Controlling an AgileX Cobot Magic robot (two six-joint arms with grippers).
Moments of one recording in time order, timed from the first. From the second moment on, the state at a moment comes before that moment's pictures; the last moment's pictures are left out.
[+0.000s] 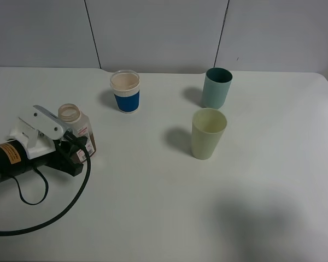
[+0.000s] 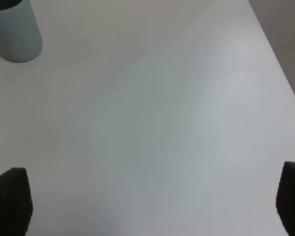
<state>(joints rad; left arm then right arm) -0.28 1.74 -0.16 0.20 -1.05 0.12 -0.02 0.00 -0.50 -0.07 1.06 0.02</state>
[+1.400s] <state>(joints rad) -0.46 1.40 -0.44 -1.09 -0.67 0.82 -0.02 0.00 -0.50 -0.07 1.06 0.02</state>
